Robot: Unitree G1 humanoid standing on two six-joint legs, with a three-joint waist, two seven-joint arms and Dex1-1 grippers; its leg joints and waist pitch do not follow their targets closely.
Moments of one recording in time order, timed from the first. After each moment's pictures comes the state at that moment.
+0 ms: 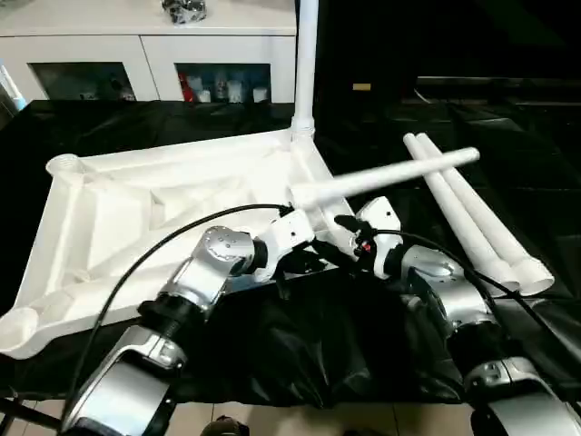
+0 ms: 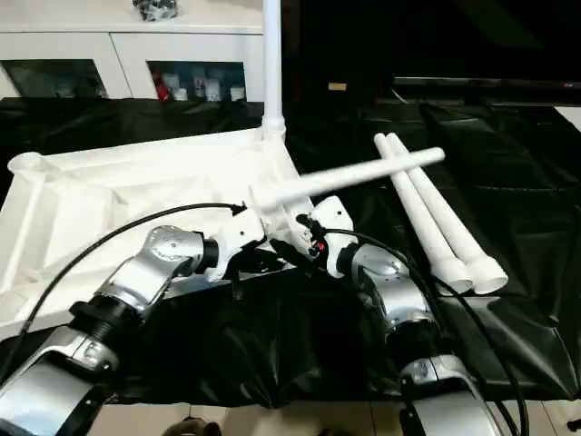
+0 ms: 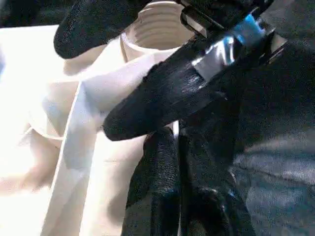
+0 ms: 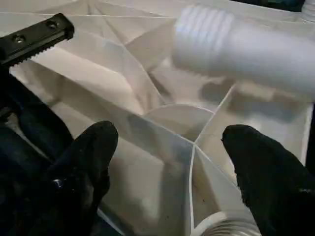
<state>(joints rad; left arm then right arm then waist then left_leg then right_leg) -0.66 0.22 -0.33 0.63 0.09 0.12 -1.00 -0.52 -0.21 0.11 0.66 0.08 0.02 0.76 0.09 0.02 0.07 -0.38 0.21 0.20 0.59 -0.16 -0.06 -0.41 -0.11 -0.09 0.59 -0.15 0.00</state>
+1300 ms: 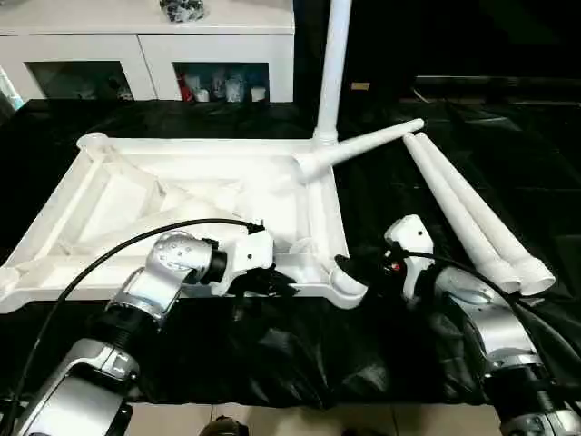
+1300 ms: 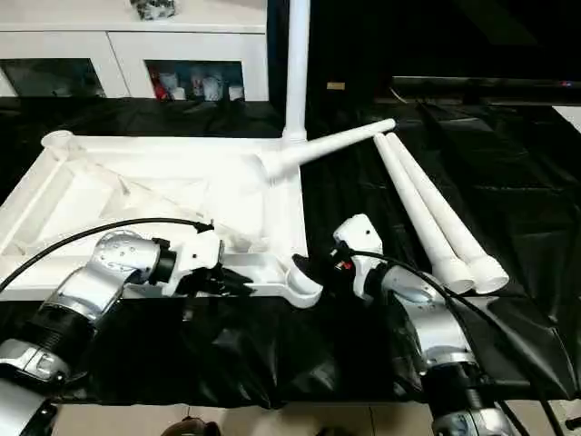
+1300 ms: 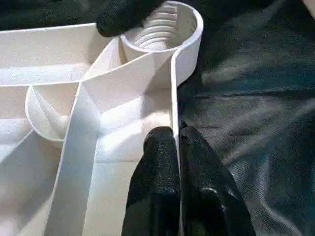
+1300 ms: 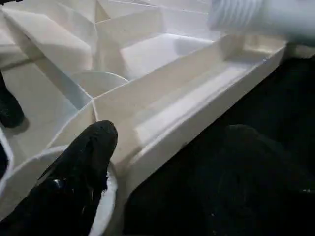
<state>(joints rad) -0.59 0.40 -0.33 0.60 0.01 -0.12 -1.31 -0.31 -0.32 0.08 0.33 0.12 0.13 0.75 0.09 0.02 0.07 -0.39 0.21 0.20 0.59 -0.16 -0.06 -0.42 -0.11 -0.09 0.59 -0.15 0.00</state>
